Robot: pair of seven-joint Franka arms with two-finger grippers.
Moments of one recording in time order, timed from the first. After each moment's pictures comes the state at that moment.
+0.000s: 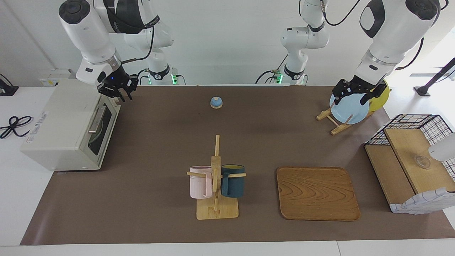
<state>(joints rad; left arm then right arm) -0.12 -0.01 0.02 -1.65 0.00 1.61 0.02 0.02 -0.11 0.02 -1.83 0.01 1.60 -0.34</state>
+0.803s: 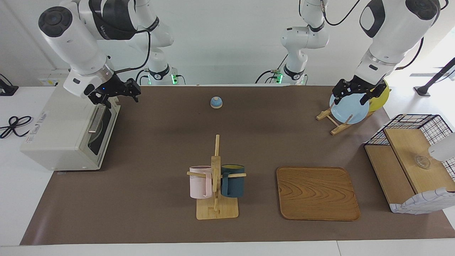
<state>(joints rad) -0.12 -0.01 0.02 -1.65 0.00 1.61 0.02 0.07 0.07 -0.03 -1.55 0.02 1.45 -0.19</state>
